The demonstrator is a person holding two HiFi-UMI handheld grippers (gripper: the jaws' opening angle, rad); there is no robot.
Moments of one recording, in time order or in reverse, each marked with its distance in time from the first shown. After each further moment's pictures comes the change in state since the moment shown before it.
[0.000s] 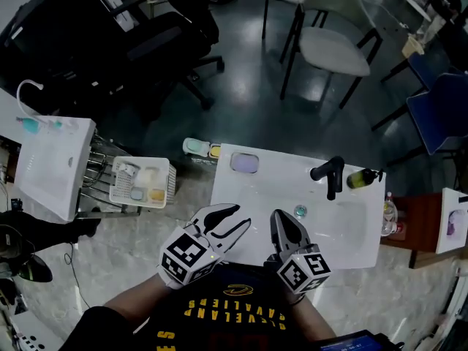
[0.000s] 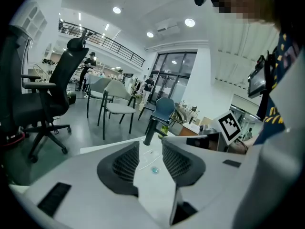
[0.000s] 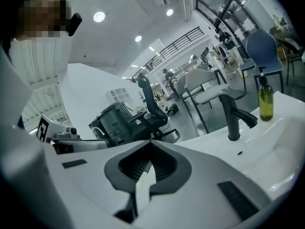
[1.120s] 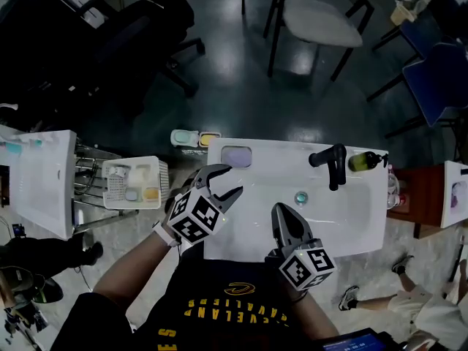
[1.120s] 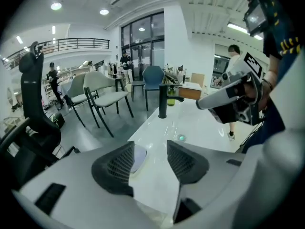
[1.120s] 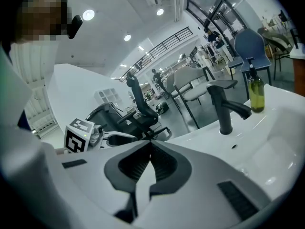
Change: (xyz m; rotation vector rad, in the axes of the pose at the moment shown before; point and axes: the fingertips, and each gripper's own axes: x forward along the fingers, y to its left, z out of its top) left arm 0.078 0.096 -0.038 0.465 0.349 -0.024; right arm 0.016 -0.026 -0.006 0.078 0.004 -0.114
